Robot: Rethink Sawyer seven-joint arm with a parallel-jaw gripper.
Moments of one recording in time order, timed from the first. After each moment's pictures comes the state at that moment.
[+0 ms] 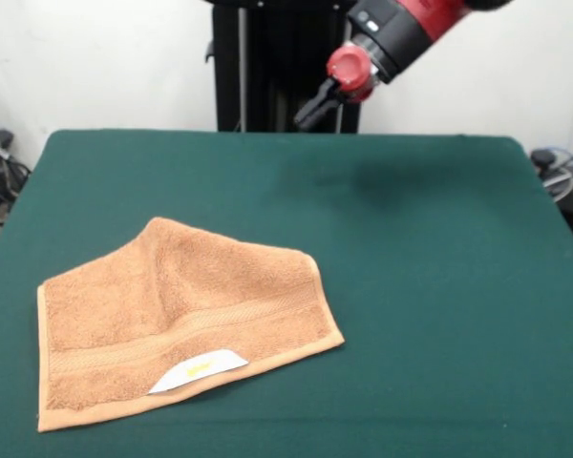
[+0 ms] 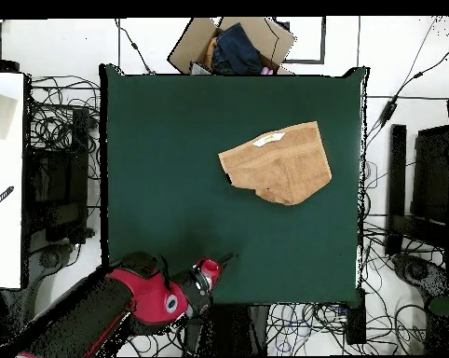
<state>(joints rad) 0.72 -0.21 -0.53 1.72 -0.90 0.42 2.10</state>
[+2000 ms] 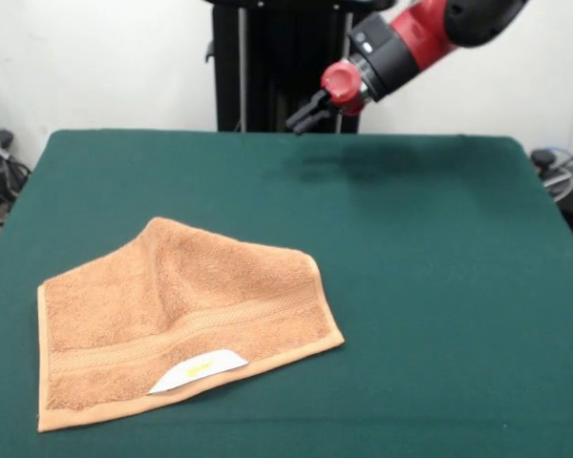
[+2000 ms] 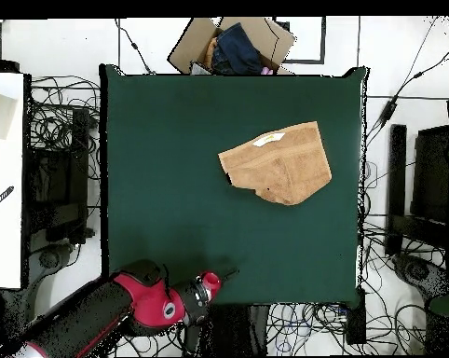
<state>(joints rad) 0.81 -0.01 -0.59 1.70 -0.66 0.42 2.10</state>
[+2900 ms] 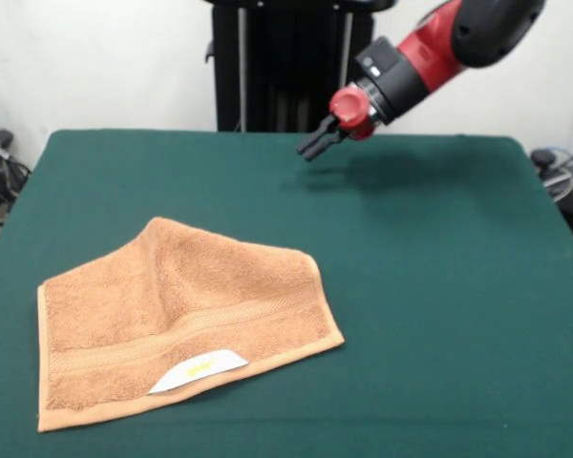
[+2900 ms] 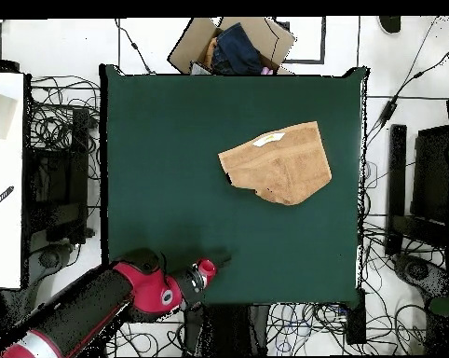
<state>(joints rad) 0.79 0.02 -0.59 1.61 -0.63 0.42 2.10</state>
